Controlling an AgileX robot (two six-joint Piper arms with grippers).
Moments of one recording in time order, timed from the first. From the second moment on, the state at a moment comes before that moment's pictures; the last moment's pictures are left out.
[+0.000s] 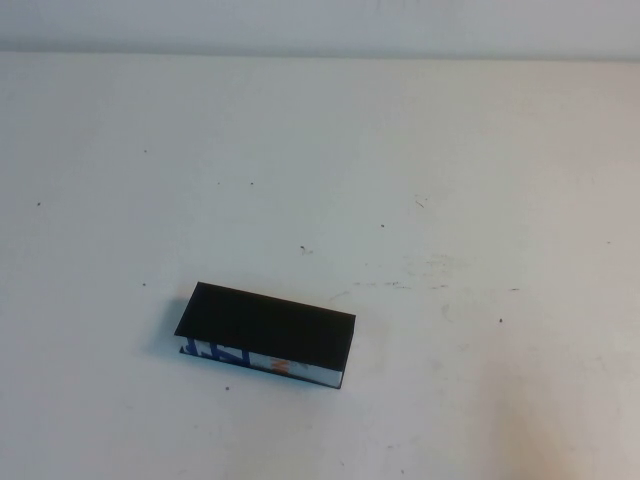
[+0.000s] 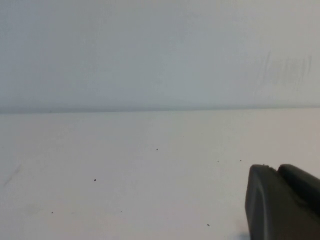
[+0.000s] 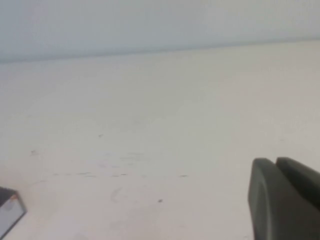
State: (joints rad) right arm 0.22 0.27 -0.06 0.36 0.00 -0.20; left arm -0.22 0.04 0.03 -0.97 -0.04 0.94
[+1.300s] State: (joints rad) right arm 0.00 -0.01 0.03 0.37 0.37 -0.30; left arm -0.22 0.05 0.03 -0.97 -0.04 0.94
